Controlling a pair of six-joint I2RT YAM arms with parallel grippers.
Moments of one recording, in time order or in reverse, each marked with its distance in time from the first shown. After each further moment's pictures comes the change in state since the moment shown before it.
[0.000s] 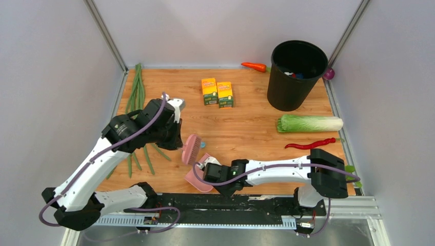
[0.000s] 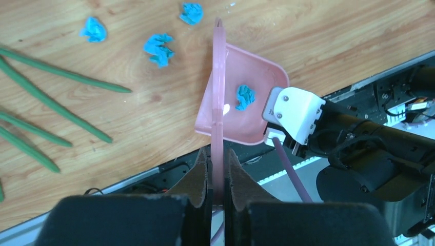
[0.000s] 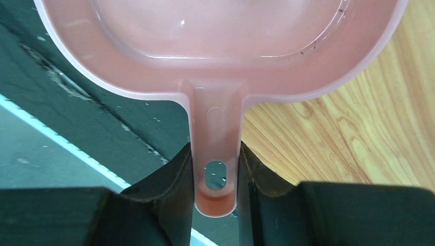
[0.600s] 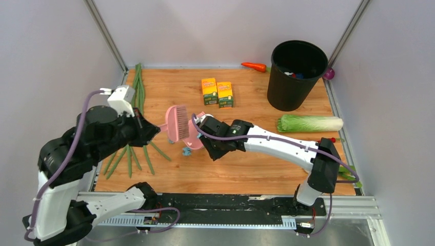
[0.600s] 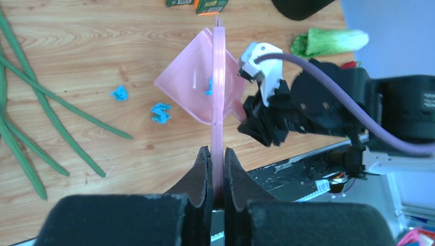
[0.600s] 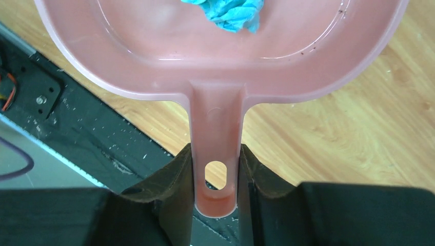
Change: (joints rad) left arm 0.000 -0.148 0.319 -0.046 -0.203 -0.121; right arm -0.268 0.058 0.442 -0.159 0.005 -0.090
